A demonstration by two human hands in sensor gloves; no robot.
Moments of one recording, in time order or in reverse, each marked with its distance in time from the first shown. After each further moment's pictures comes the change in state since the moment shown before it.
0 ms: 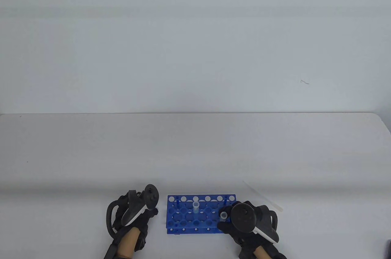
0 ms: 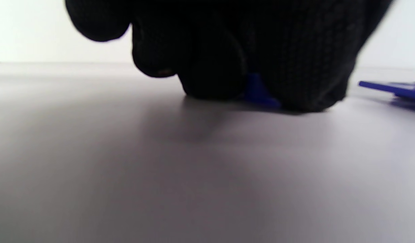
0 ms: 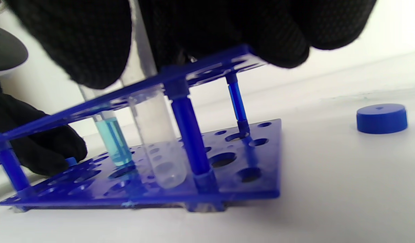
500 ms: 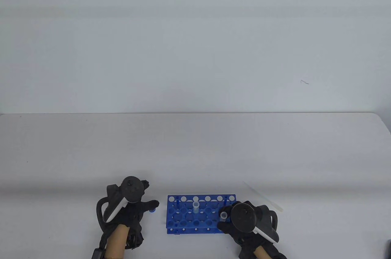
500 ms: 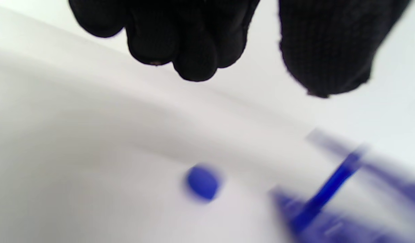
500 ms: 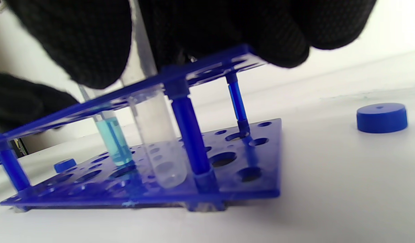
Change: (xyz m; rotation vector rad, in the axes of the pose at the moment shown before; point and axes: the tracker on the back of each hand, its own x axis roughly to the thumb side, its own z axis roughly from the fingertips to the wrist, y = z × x) left_hand -0.030 0.052 0.015 0.006 -0.074 0.423; right_hand 0.000 0.000 0.000 0.003 0.000 -0.002
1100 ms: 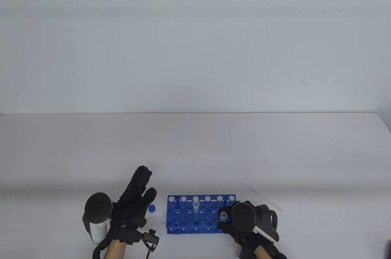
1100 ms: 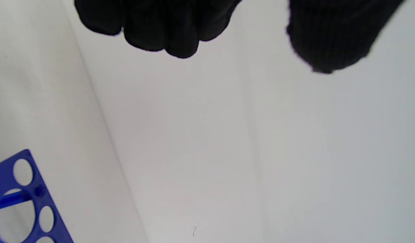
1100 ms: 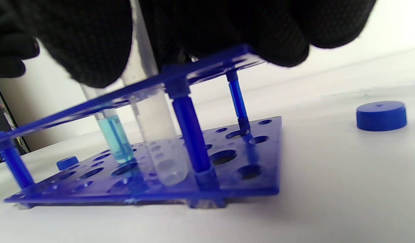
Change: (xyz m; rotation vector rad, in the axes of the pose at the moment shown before) left_hand -0.003 -0.001 0.036 0.159 -0.282 0.908; right_hand 0.000 0.000 -0.001 0.026 -0.005 -0.003
